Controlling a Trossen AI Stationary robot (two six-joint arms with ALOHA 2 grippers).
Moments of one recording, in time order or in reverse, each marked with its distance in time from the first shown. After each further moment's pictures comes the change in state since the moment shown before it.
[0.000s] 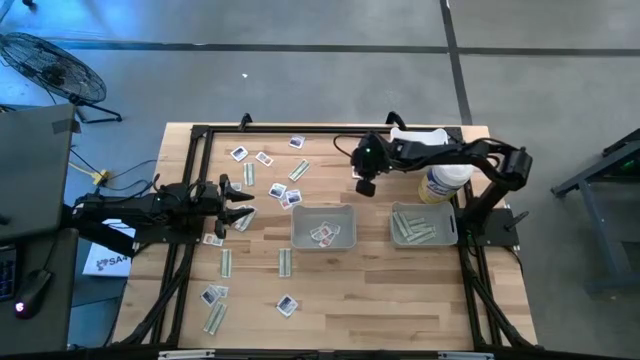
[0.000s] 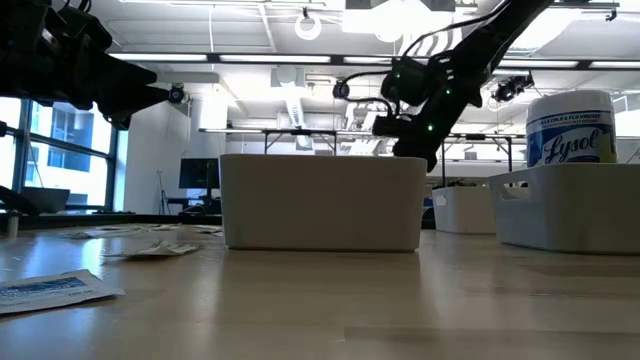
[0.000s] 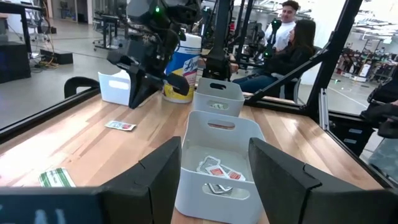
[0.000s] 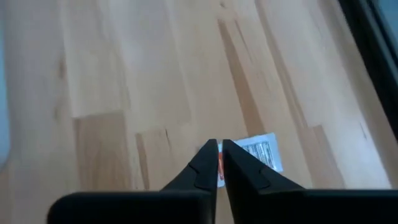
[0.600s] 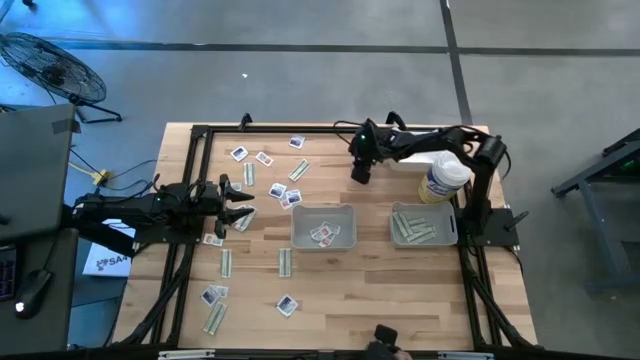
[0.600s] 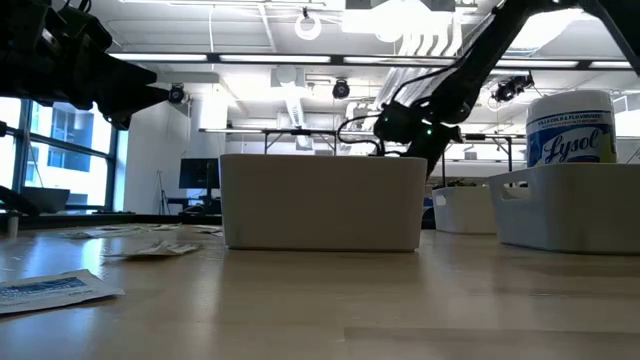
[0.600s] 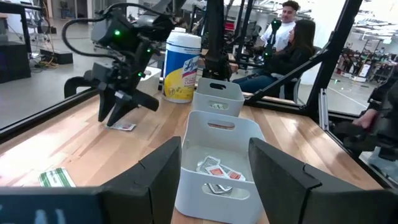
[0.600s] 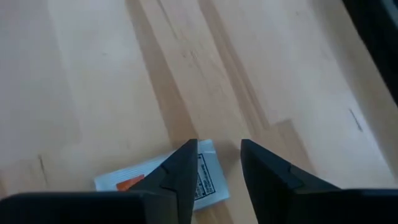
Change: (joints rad) left arm 0.000 0.000 0.000 0.000 0.000 0.000; right arm -0.151 0.240 0.088 0.093 -0.054 -0.013
